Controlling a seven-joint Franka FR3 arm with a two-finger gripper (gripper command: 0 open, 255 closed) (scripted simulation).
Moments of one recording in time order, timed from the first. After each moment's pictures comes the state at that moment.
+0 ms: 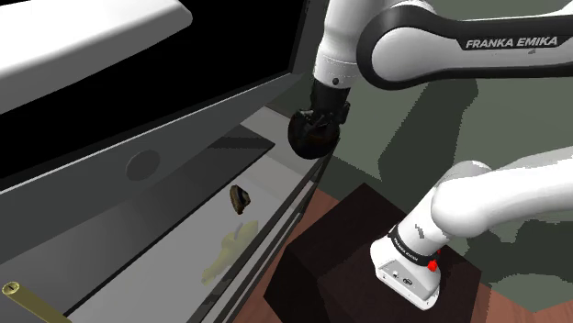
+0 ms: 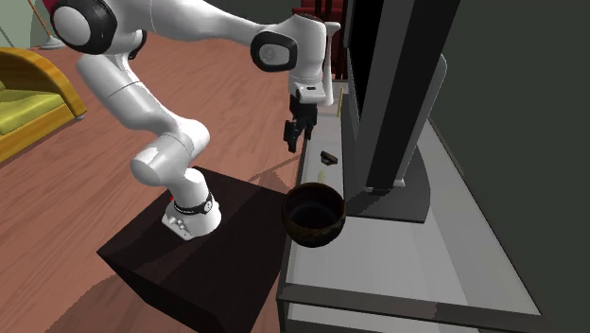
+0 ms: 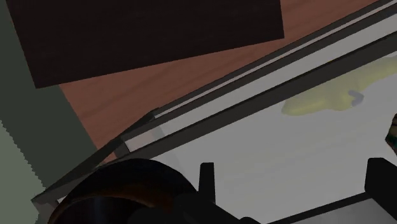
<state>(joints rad) 0.03 -0.58 0.44 -2.43 0.16 1.84 0.51</state>
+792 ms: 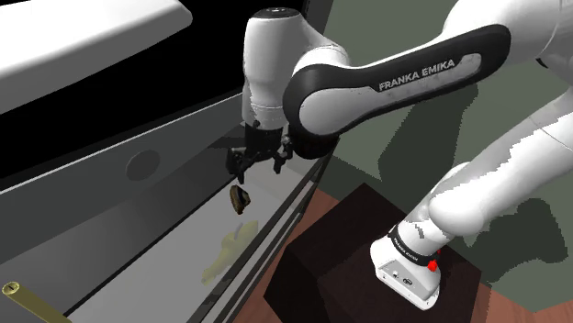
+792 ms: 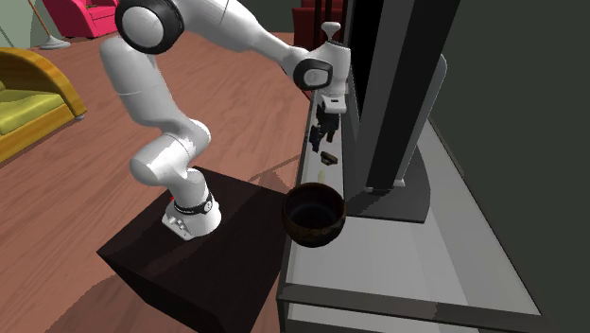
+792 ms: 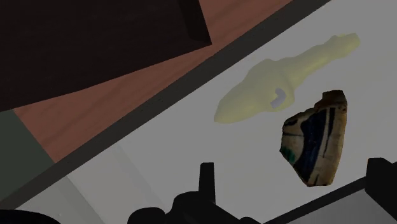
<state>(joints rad) -0.02 -0.15 0.74 -2.26 0.06 2.07 0.95</state>
